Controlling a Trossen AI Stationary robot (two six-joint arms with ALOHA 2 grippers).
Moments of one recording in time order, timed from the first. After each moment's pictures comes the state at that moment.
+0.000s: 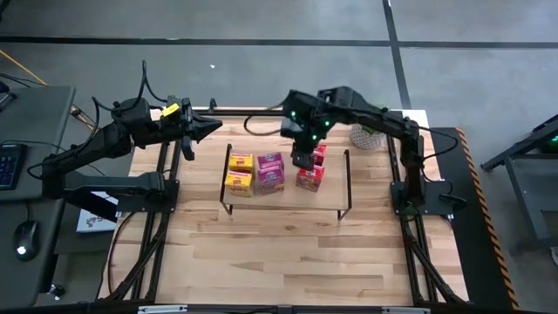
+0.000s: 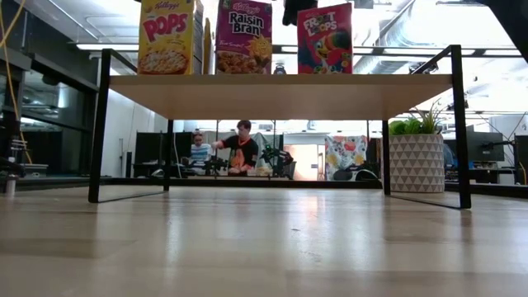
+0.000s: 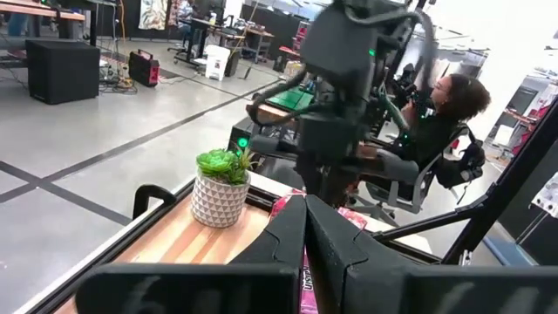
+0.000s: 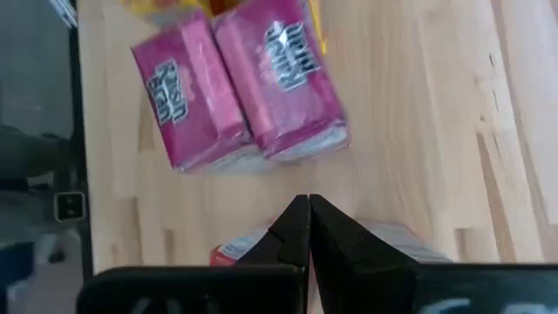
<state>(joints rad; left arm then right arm) 0.32 0.75 1.03 -0.31 0.08 -0.26 -0.20 1.98 2.34 -1.49 -0.26 0.02</state>
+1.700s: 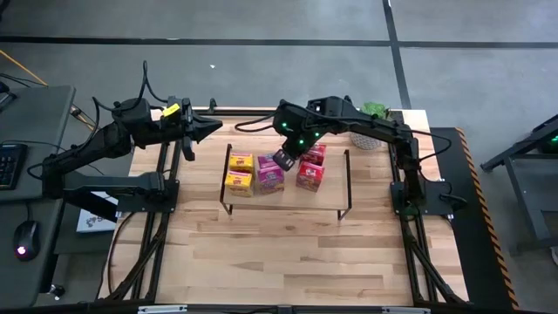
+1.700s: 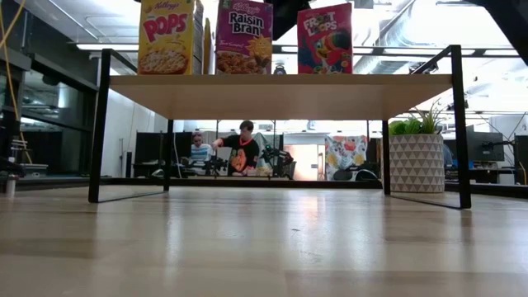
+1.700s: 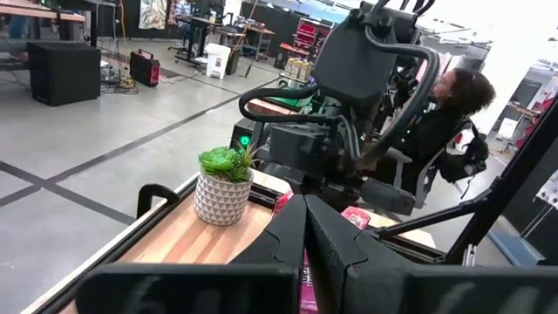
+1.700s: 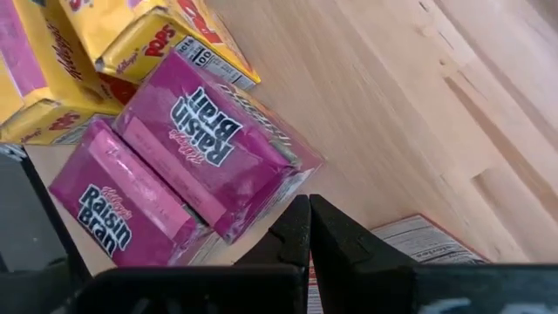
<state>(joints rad) 0.32 0.76 1.03 -0.32 0.09 -0.24 -0.14 2.02 2.34 -1.43 -0.07 0.50</state>
